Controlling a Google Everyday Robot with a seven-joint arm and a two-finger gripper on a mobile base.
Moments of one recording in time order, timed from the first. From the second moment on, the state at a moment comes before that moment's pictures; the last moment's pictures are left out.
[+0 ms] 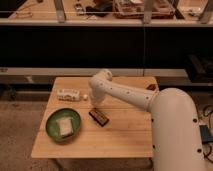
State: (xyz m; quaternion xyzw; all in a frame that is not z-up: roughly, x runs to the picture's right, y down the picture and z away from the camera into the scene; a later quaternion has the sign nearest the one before) arm -0.063 0.091 0.930 -0.13 -0.26 -0.67 0.68
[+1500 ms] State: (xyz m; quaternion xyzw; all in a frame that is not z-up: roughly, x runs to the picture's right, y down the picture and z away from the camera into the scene) arm -0.041 0.147 0.891 -0.17 -0.27 -0.65 0.69
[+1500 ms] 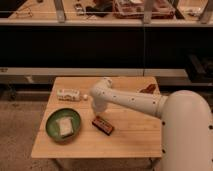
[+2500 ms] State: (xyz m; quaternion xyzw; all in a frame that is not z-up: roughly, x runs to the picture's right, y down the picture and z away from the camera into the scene) arm -0.004 0.189 0.863 -0.22 -0.29 -0.64 0.68
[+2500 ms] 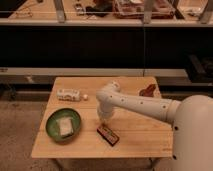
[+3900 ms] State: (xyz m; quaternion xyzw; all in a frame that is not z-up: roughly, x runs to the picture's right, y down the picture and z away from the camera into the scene) arm 0.004 0.259 0.706 -0.28 -0.36 -0.65 0.61
